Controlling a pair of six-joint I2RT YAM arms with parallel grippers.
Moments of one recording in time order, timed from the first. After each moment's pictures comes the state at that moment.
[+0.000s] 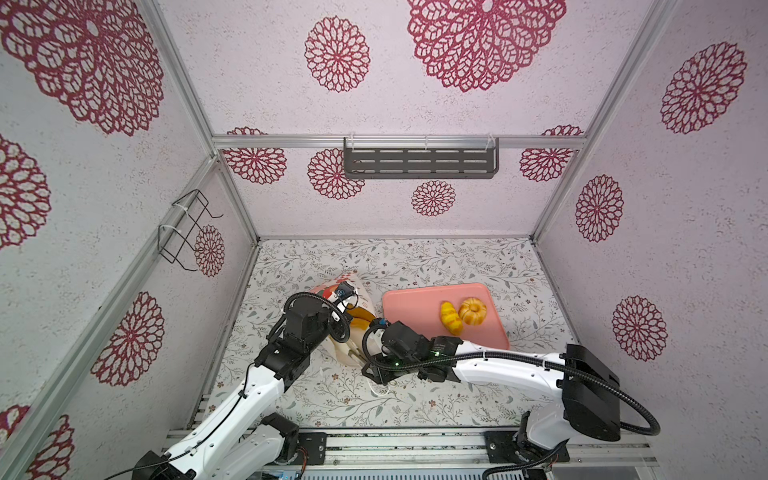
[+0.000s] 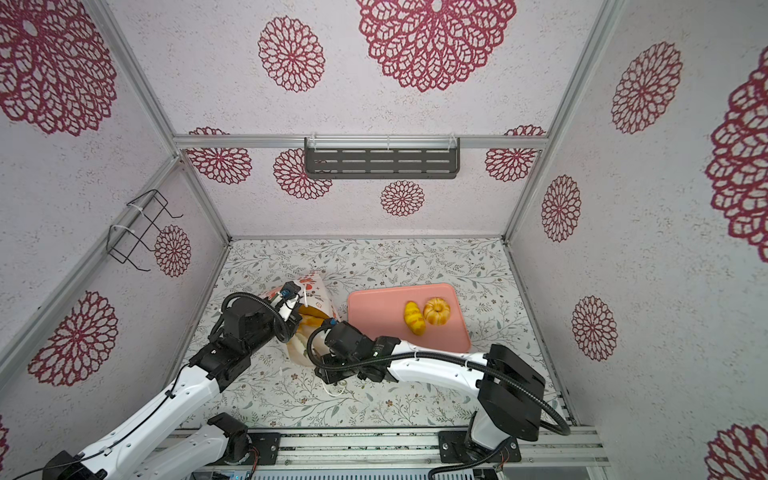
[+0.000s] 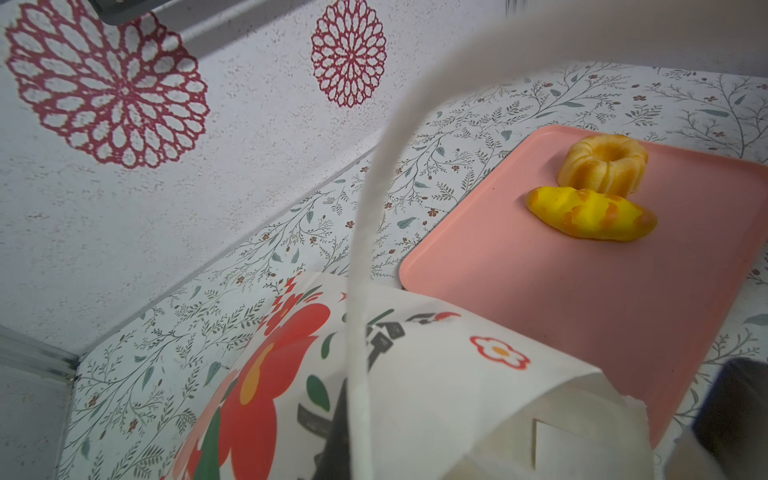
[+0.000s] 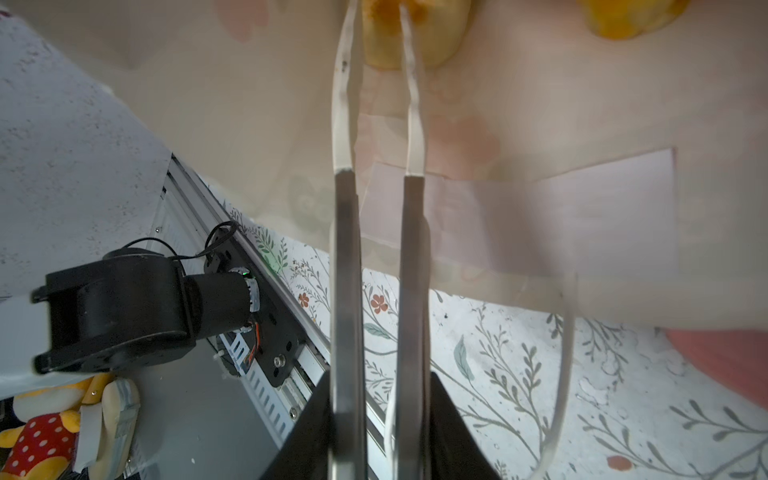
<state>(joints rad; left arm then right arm) -0.46 0.93 0.64 -0.08 -0.01 0.30 1.16 1.57 1.07 -0.30 -0.18 0.75</state>
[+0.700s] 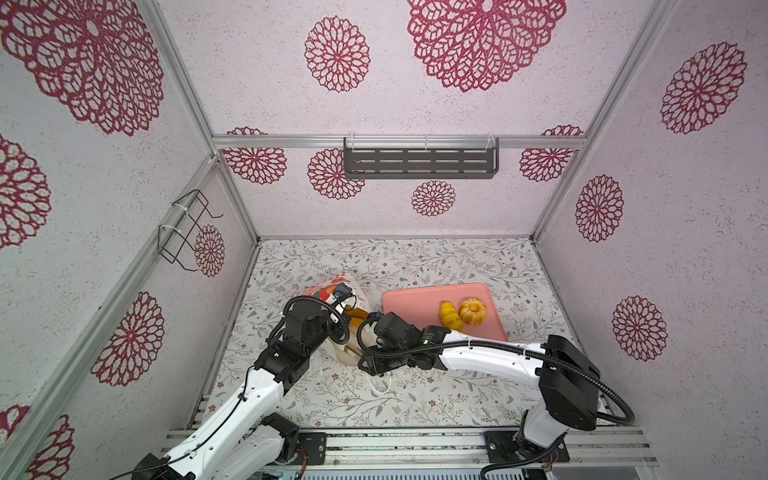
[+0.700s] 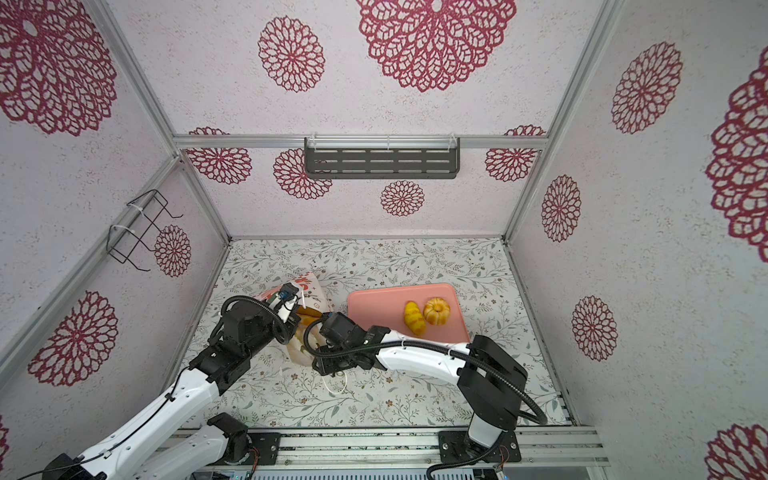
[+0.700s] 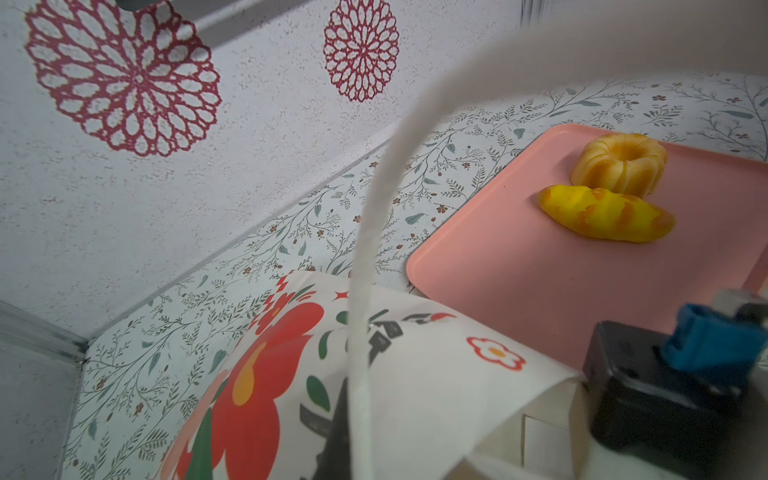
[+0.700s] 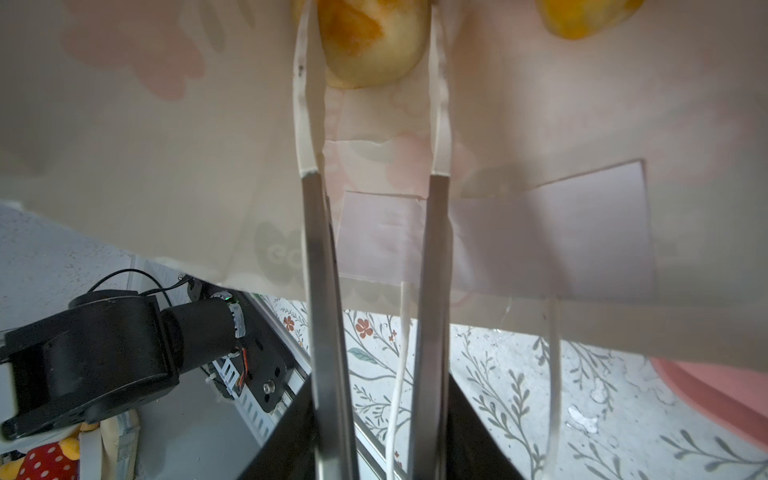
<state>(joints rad) -0.47 0.92 0.62 -0.06 -0.04 0.28 1.12 1.68 1.18 -0.36 -0.20 0.75</state>
